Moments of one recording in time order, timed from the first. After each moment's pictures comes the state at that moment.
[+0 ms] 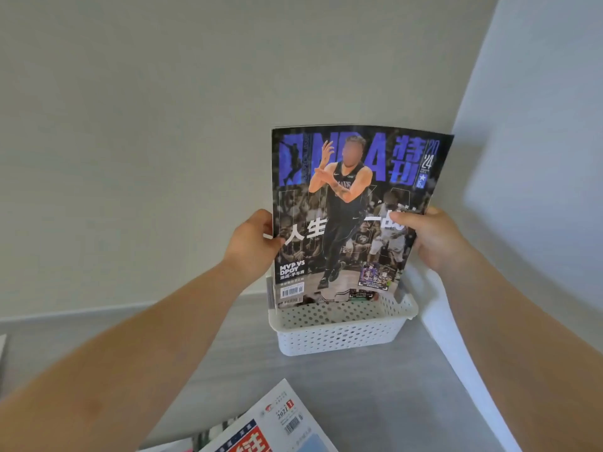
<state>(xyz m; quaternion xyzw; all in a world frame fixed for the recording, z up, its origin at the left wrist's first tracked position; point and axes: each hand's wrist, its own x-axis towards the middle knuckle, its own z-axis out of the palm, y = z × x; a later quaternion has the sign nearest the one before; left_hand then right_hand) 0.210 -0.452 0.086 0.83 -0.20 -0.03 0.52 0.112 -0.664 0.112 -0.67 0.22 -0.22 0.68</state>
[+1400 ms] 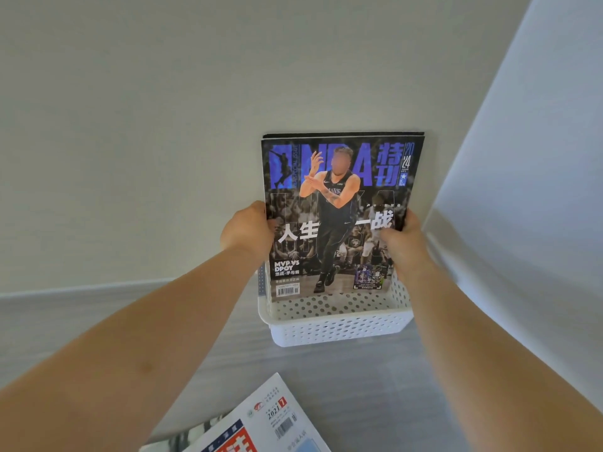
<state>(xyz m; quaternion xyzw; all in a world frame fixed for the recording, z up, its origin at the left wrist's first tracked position) 0.254 -0.487 0.030 0.95 -0.14 0.02 0.30 0.163 -0.671 0.017 -0.69 0.31 -0.22 0.62</state>
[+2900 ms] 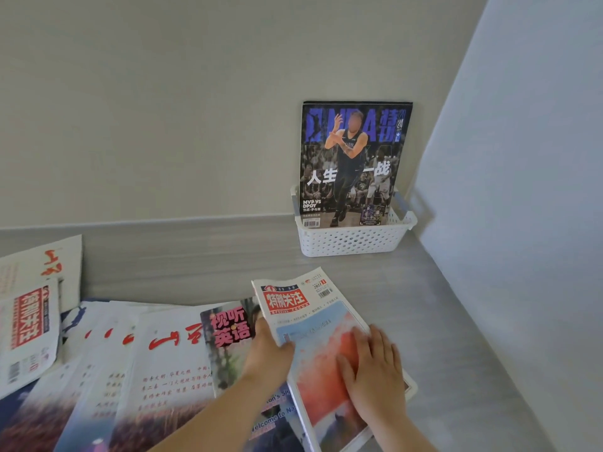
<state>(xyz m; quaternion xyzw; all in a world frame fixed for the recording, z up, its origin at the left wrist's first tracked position) -0.003 -0.342 -0.060 0.84 0.00 -0.22 0.50 -0.087 -0.478 -0.108 -0.95 0.27 0.01 0.13</state>
